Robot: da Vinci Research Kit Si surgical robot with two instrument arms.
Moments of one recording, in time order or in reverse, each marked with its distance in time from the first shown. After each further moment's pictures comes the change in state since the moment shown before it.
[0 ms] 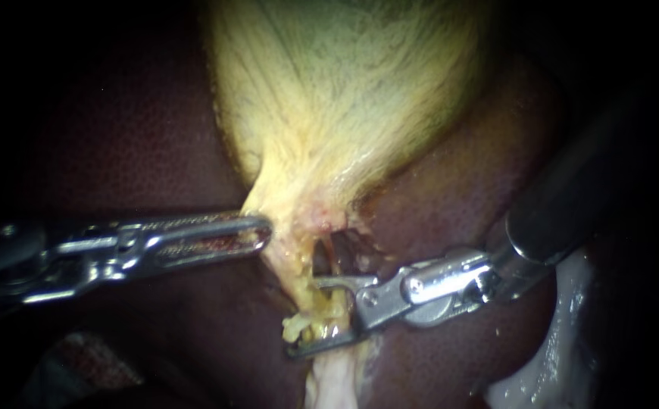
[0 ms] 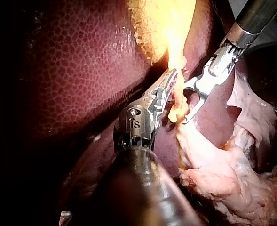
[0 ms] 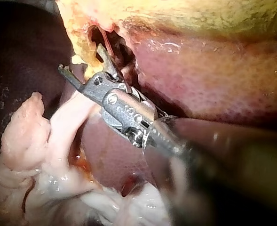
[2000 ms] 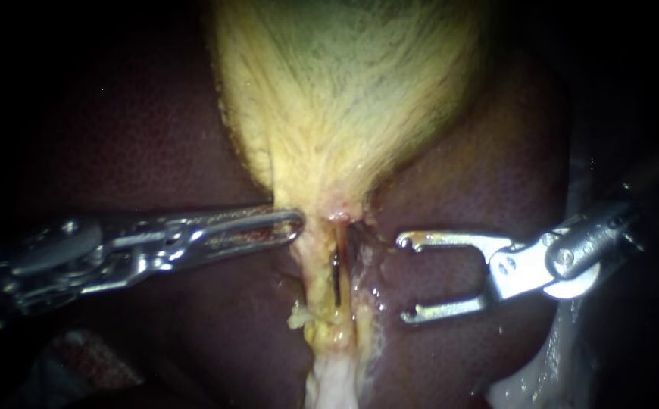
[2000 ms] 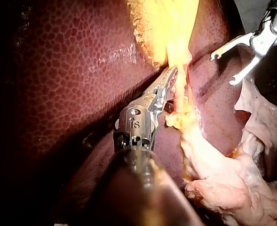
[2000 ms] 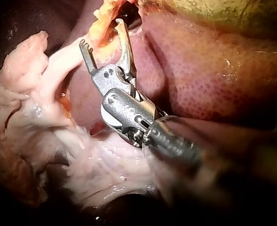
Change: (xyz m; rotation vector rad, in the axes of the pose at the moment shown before) right arm 0.006 -0.002 -0.017 -0.104 -0.014 -0.176; left arm 0.003 0.003 0.008 0.006 -0.002 0.020
